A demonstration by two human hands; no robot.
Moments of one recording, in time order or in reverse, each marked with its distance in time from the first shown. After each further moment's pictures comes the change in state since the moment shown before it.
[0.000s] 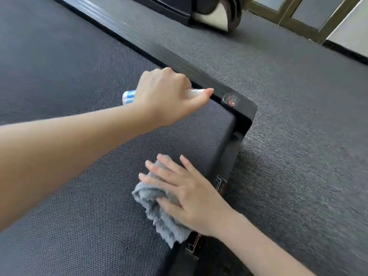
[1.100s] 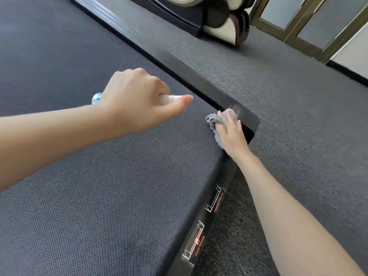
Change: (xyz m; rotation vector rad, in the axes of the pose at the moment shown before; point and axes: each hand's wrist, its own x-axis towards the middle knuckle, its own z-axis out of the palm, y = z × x) left_hand -0.036 -0.032 -0.047 -0.032 -0.039 -0.036; right_hand 0.053 0.151 -0.044 0.265 0.281 0.779
